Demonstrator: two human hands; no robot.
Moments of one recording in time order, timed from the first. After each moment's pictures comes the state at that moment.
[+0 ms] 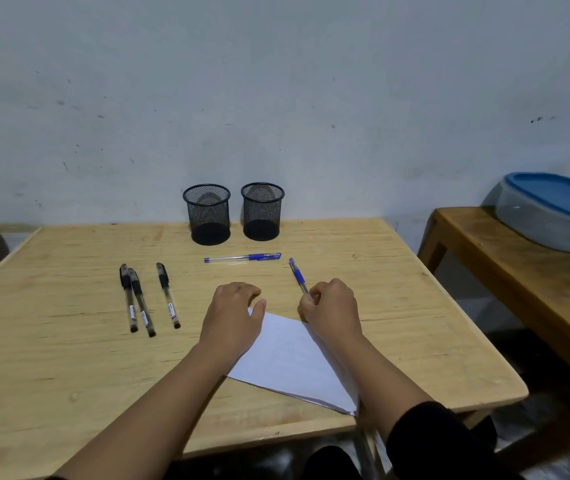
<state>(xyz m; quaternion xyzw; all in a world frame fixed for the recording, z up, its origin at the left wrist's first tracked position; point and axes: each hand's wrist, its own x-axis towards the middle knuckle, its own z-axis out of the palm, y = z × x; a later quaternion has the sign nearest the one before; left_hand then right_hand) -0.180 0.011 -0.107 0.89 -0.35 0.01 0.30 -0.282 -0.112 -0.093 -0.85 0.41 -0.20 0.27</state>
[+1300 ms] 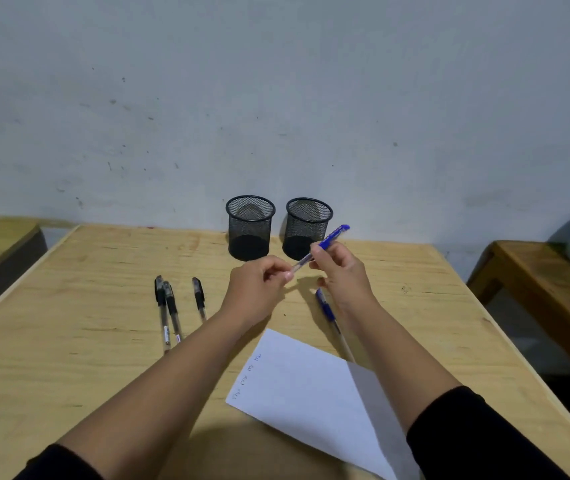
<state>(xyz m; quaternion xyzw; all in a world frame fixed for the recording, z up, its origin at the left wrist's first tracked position) -0.112 0.001 -0.054 0.79 -0.32 -0.08 0.52 -0.193 -0.113 -0.039 -0.66 0.26 -0.27 0.65</state>
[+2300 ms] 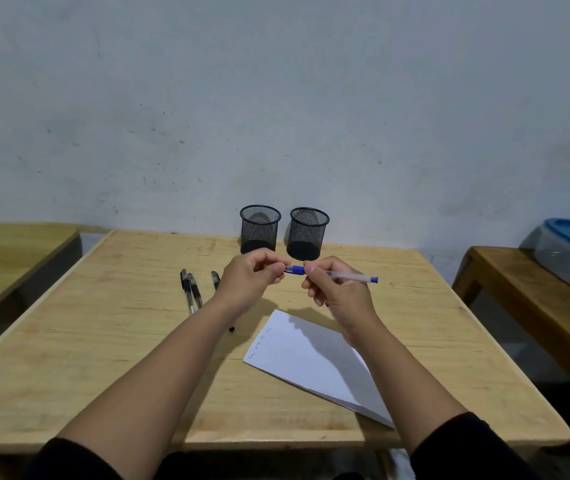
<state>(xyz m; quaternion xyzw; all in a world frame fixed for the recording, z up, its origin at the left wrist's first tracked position) -0.144 0.061 -0.022 0.67 -0.33 -0.14 0.64 -0.261 -0.051 -0.018 -0.67 0.13 -0.29 0.67</state>
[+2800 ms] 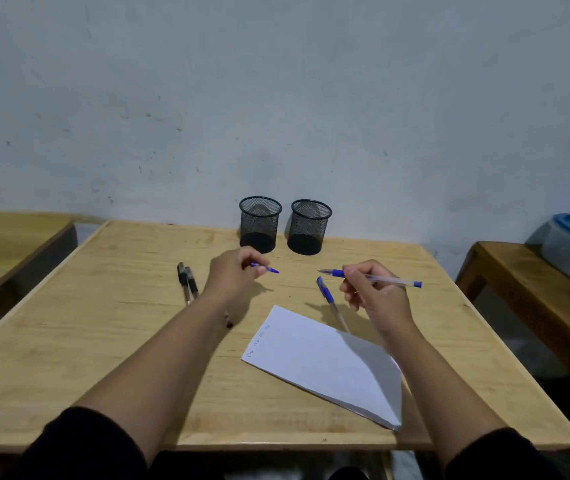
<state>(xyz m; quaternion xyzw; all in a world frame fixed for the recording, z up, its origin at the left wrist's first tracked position) -0.116 0.058 -0.041 0.81 -0.28 -0.08 0.51 -0.285 -0.087 -0.030 -0.67 0.18 -0.33 0.64</state>
